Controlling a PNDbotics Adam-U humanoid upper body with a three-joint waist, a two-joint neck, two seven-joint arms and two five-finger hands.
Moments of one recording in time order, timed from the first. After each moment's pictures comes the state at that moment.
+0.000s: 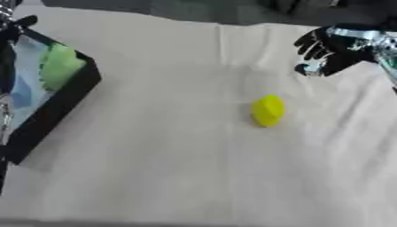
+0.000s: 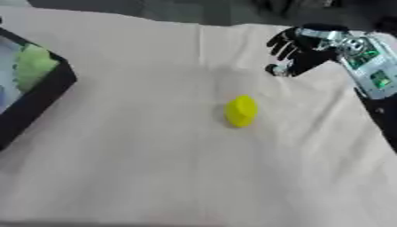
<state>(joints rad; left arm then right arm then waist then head) -0.49 0.39 0.05 -1.75 0.12 0.16 0.16 -0.85 -0.64 0.28 -1.19 0.19 0.13 0.57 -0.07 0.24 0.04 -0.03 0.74</state>
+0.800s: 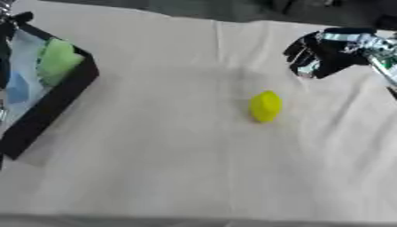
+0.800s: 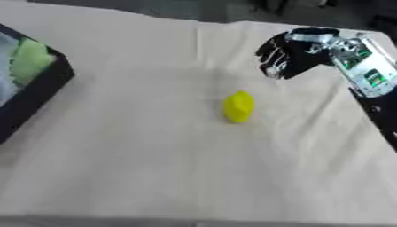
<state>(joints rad) -0.47 0.42 0.05 -1.74 0.12 0.17 0.15 -0.87 -0.65 0.38 -1.18 0.08 0.08 0.59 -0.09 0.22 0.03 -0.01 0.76</state>
